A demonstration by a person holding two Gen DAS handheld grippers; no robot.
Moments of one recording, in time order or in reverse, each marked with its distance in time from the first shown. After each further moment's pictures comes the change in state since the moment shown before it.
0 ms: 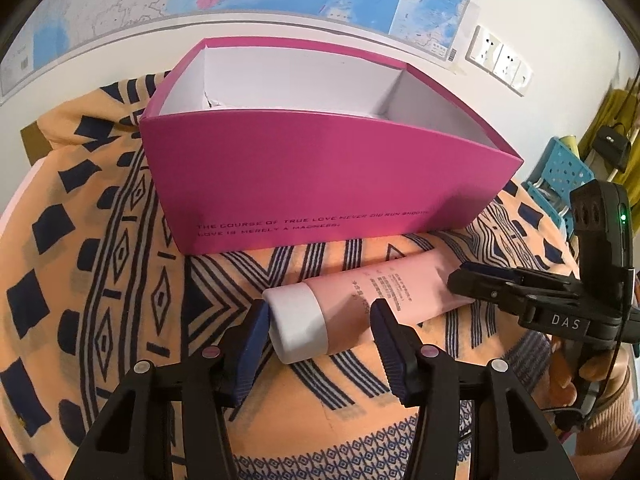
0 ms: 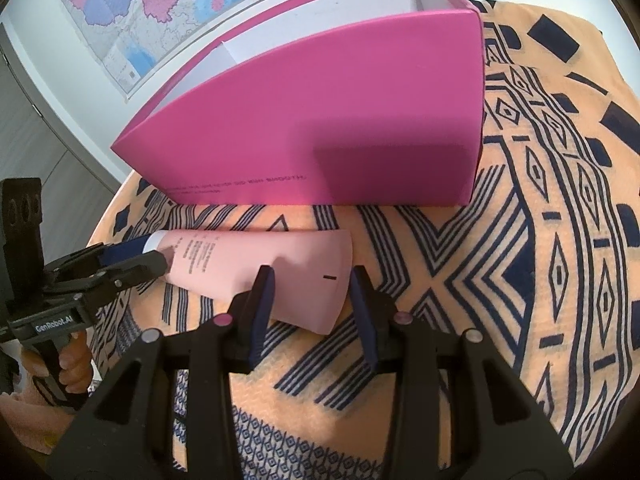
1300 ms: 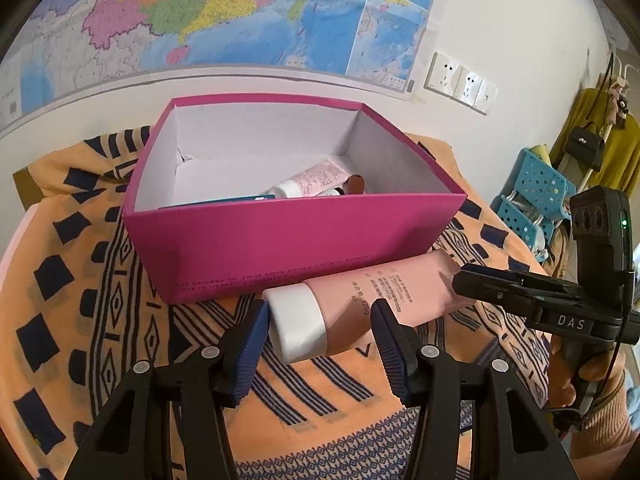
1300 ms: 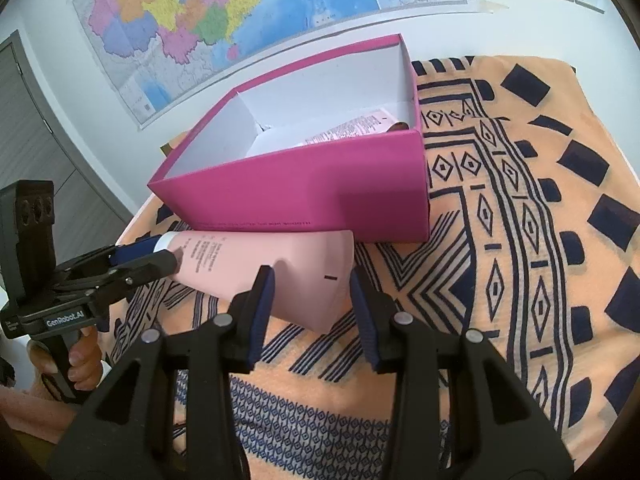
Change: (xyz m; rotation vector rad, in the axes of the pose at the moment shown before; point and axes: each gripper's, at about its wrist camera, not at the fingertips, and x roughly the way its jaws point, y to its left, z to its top) left arm -0.034 -0.029 0.017 0.064 -0.106 -0.055; right arm -0.061 0.000 -0.004 -0.012 -0.136 -0.009
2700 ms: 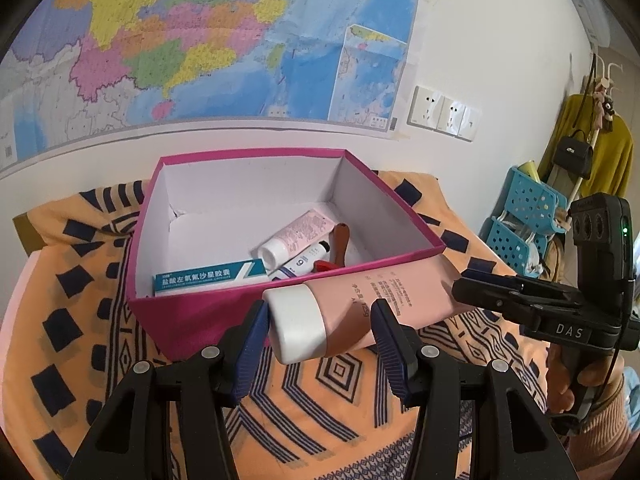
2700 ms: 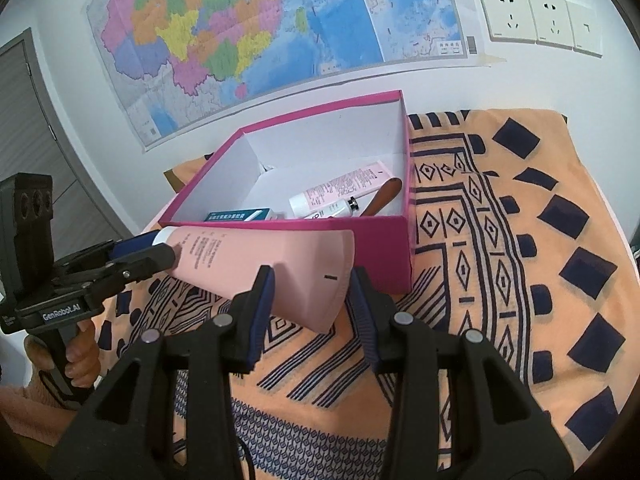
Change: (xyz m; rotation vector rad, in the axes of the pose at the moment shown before) left arm -0.016 -0.014 0.028 0.057 -0.120 -0.008; right arm -0.027 0.005 0.025 -0.053 -0.108 -0.023
